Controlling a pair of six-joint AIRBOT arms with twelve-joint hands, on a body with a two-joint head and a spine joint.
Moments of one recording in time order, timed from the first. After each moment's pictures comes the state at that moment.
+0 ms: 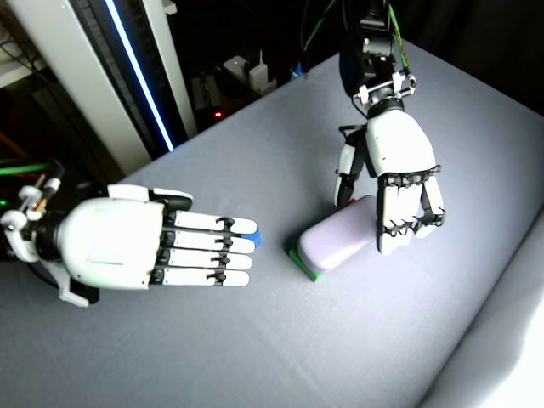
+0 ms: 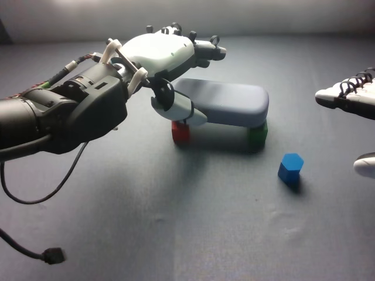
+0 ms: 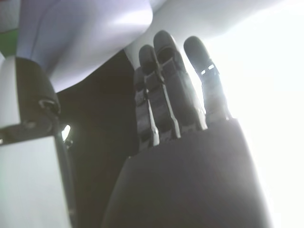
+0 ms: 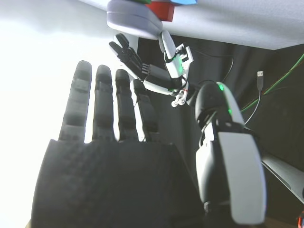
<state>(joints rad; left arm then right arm) 0.57 -1.37 1.48 -0.23 -0.44 1.00 -0.91 -0.90 1.20 -0.22 0.98 -0.45</state>
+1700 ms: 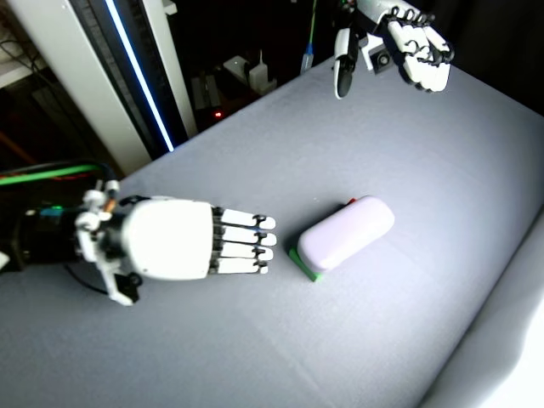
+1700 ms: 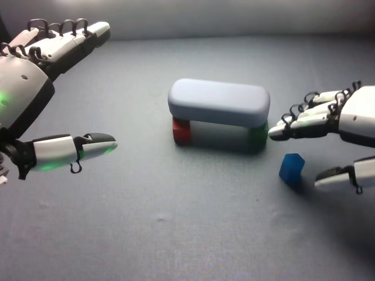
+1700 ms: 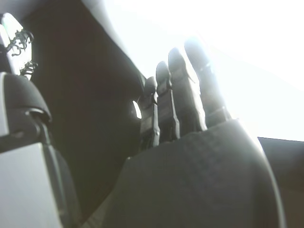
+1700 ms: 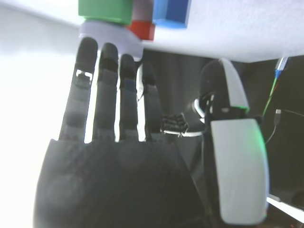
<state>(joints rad) 1.07 -0.85 0.91 -0.28 -1.31 0.91 -0.72 -1.07 1.34 -0.53 0.76 -0.29</state>
